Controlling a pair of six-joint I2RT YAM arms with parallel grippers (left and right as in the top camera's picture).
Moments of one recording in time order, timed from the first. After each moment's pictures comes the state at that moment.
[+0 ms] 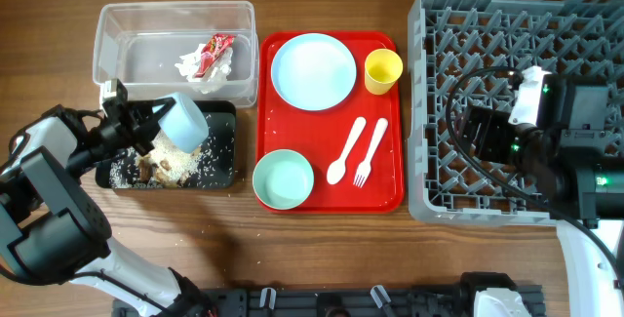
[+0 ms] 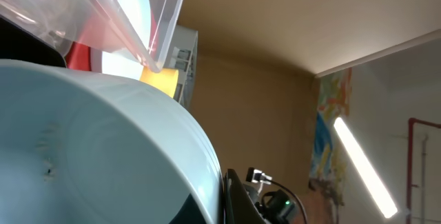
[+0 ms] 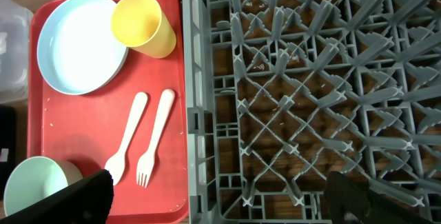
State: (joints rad) left arm 0.58 1.91 1.10 -1.02 1.54 0.03; right arm -0.03 1.05 1.20 -1.11 -0.10 0.17
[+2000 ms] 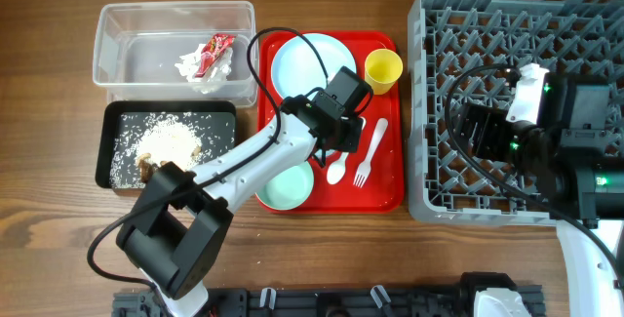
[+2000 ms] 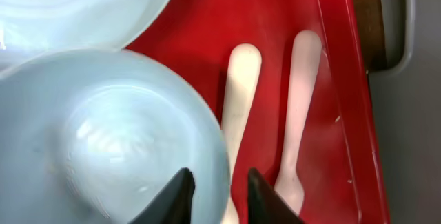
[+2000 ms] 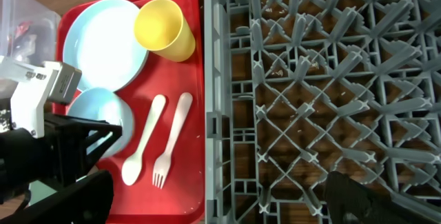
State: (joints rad) left arm -0.73 1.85 1.29 -0.59 0.01 -0.47; right arm -0.03 1.05 1.20 -1.08 -0.16 0.17
